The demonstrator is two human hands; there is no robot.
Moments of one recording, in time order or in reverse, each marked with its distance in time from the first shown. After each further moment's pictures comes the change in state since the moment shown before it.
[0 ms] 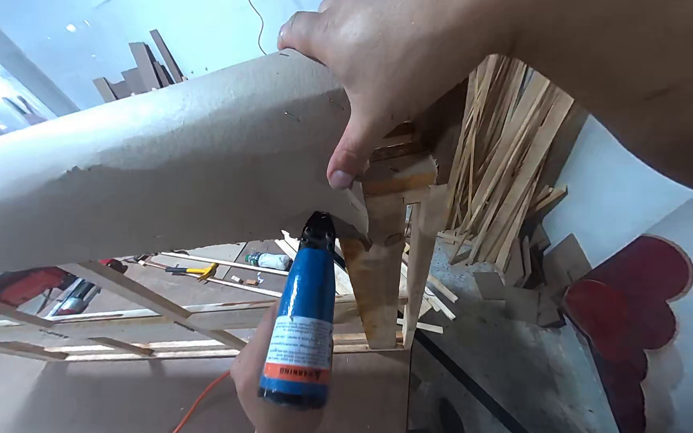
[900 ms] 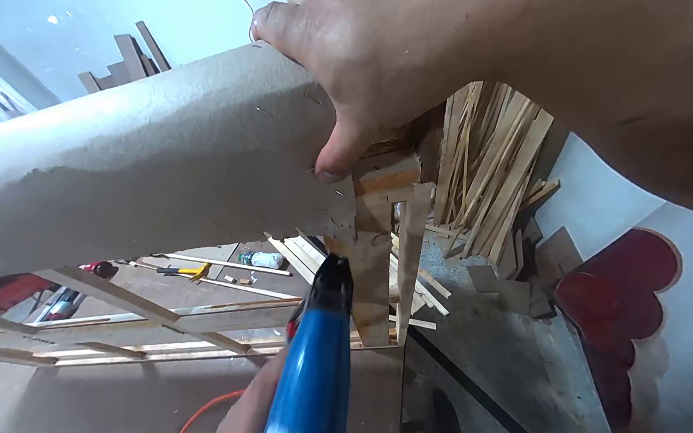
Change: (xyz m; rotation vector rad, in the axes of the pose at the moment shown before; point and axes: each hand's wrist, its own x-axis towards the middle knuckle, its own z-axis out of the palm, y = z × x) left_hand -0.029 0.024 -0.028 -0.142 -0.204 -0.130; right_hand -0.007 0.002 0.006 -0.089 0.057 -0.024
